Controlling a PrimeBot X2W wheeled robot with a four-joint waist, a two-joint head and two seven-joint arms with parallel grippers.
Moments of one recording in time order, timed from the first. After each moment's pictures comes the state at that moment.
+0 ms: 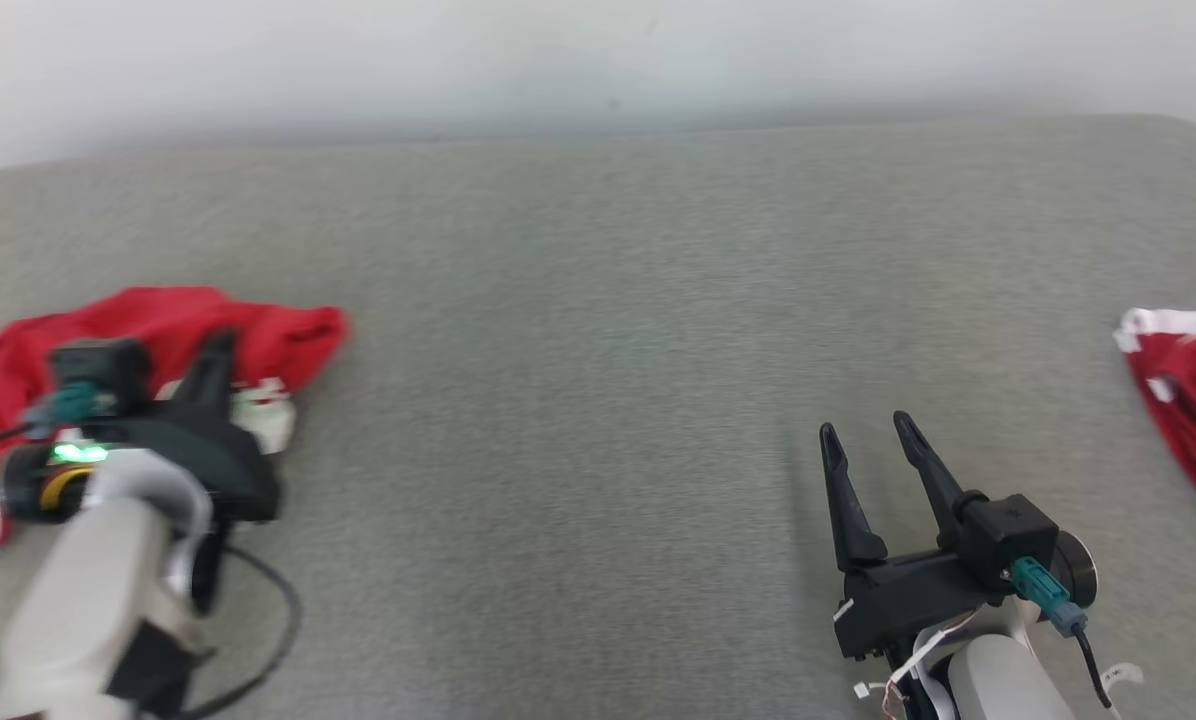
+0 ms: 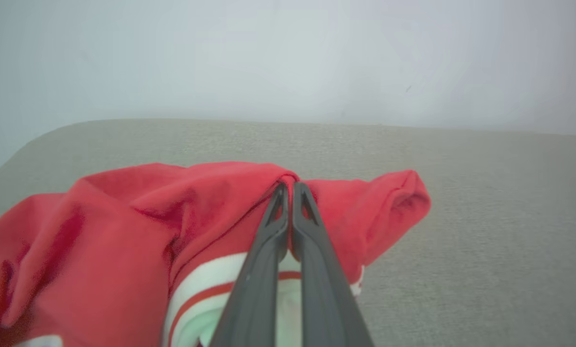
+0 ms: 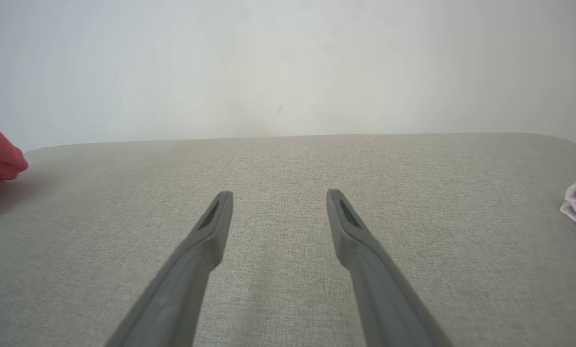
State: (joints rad) left arm -0.72 0.32 -0.27 0.84 -0.55 -0.13 -0.11; right arm -0.27 -0.07 0.05 0.38 0.07 0.13 -0.26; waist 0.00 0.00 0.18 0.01
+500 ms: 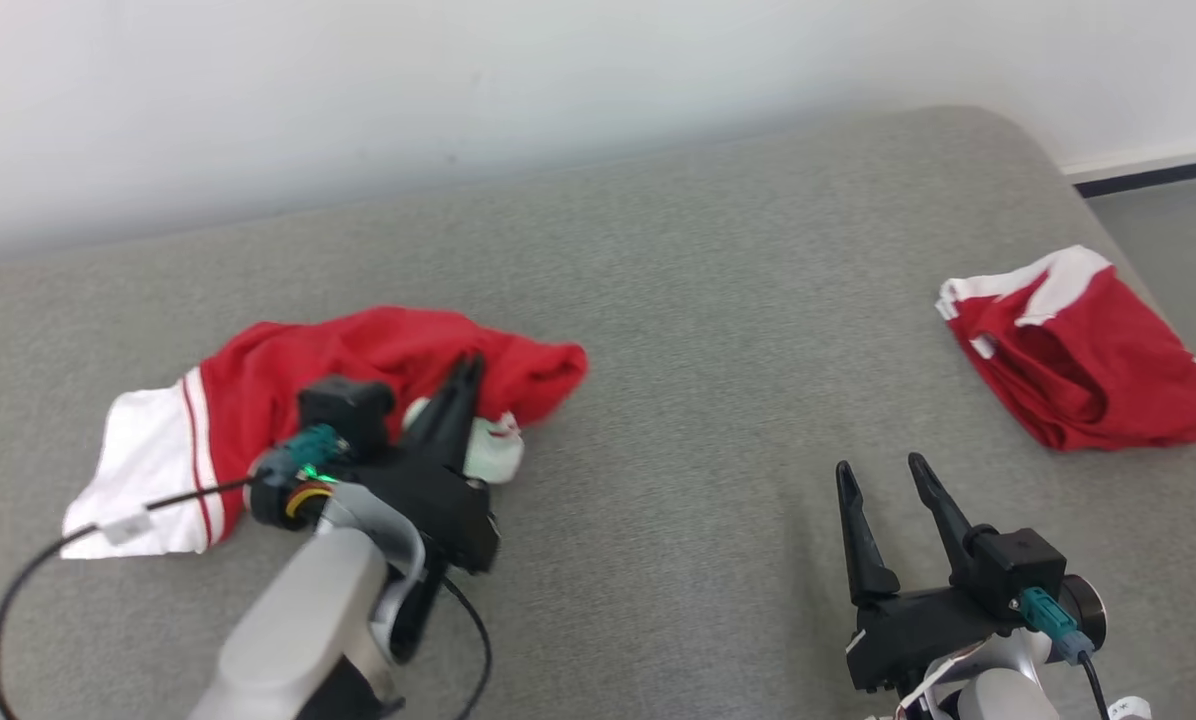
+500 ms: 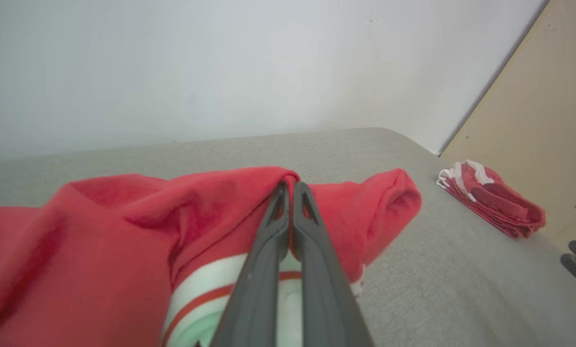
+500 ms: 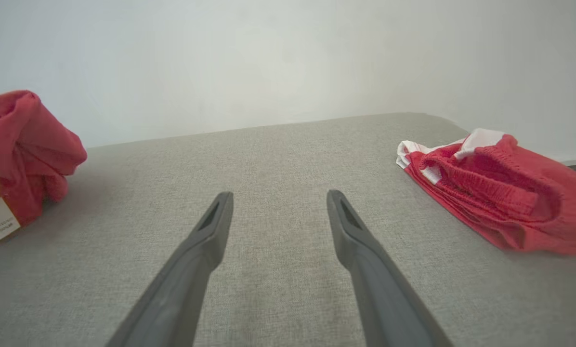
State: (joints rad) left arm -0.70 0.15 -0.56 0.77 -0.69 -0.13 -0.24; right arm -0.23 -0.05 0.01 0.42 0.08 0.13 -0.26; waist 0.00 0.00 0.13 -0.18
